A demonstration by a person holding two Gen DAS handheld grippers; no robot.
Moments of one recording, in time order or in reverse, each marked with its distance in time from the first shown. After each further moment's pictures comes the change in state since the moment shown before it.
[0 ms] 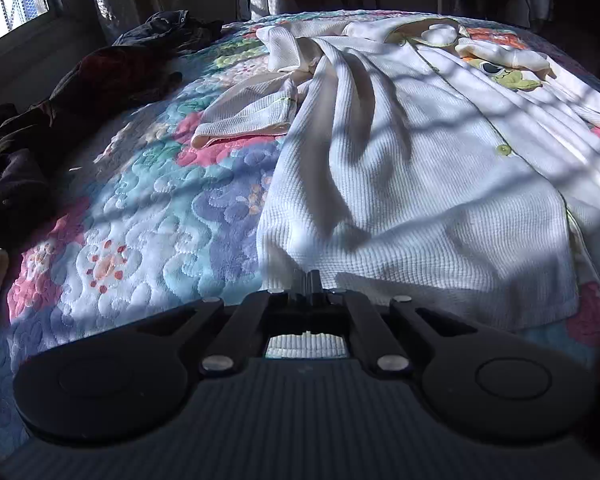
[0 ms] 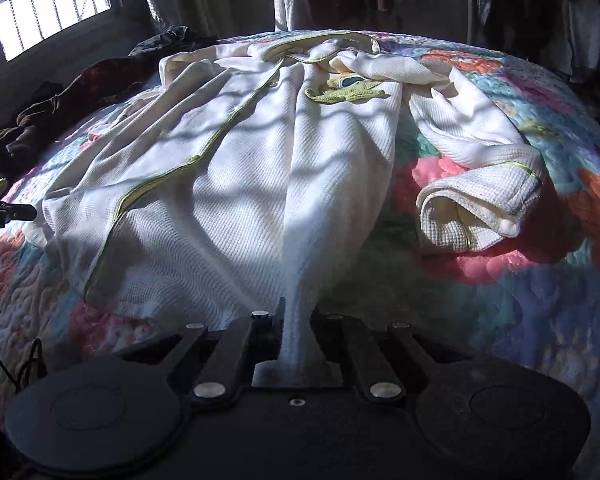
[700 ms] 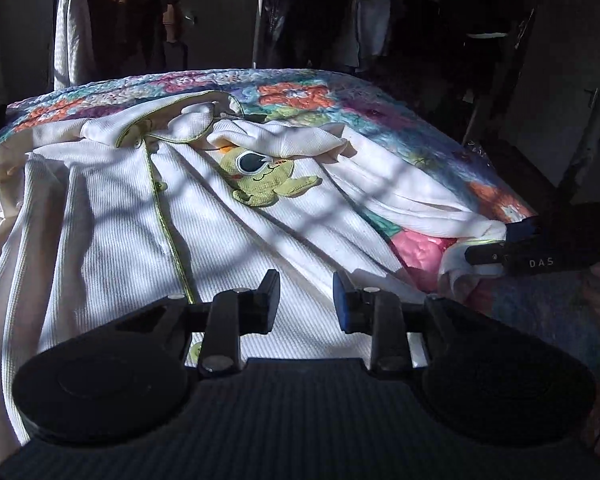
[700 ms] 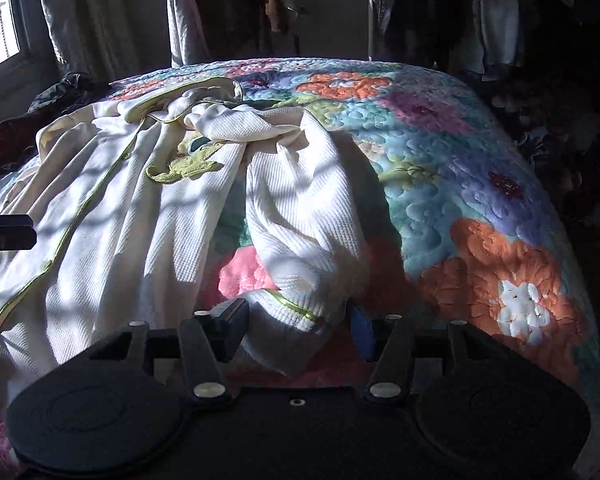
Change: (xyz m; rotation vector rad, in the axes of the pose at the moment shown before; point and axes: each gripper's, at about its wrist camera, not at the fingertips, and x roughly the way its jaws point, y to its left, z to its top) left arm 0.064 -0.195 0.117 0.144 -0.074 -0.459; right arm 0.008 -0.103 0.069 0.117 -0.021 -0.220
